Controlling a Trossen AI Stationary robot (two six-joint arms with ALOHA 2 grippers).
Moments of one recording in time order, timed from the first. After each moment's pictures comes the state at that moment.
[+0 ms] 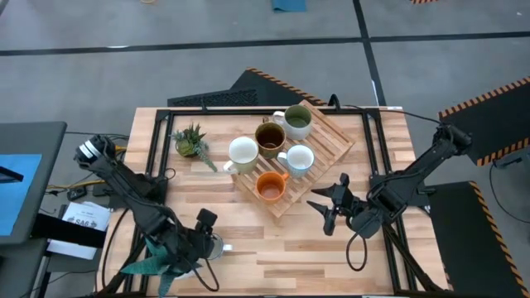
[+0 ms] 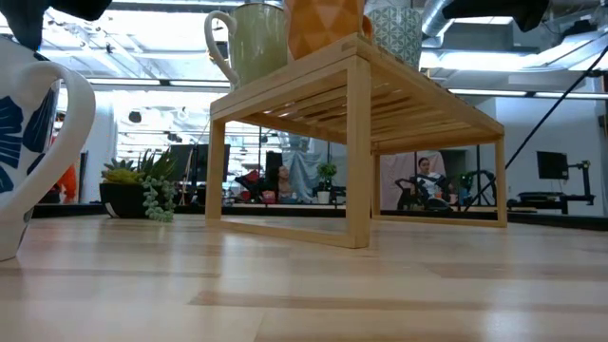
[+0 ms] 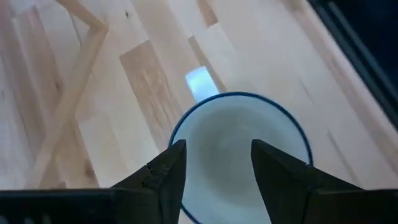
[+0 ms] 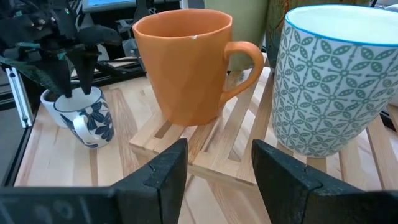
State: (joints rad) left arm -0.78 1.43 1.04 -0.63 -0.34 -0.21; right arm 0.69 1.19 0.82 -0.22 0.99 0.63
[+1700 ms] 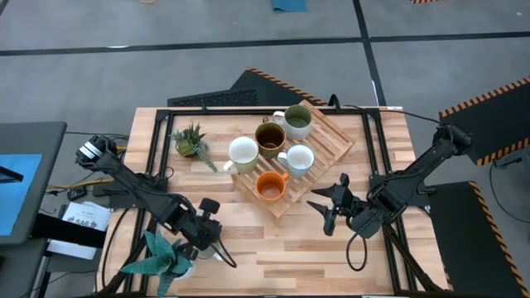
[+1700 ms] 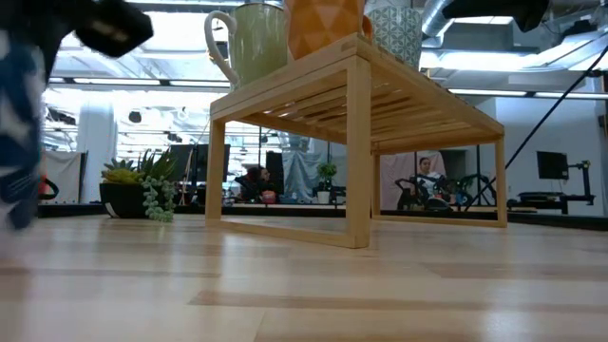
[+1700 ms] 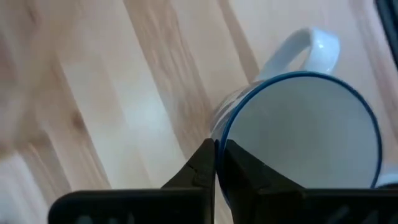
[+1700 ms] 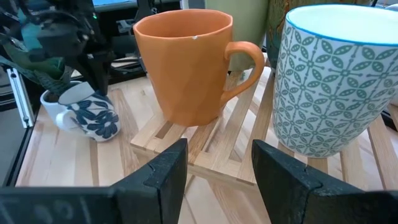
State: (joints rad) left arm -0.61 1.44 1.06 -0.77 -0.14 -0.22; right arm 0.69 1.19 0.82 -0.22 0.99 0.63
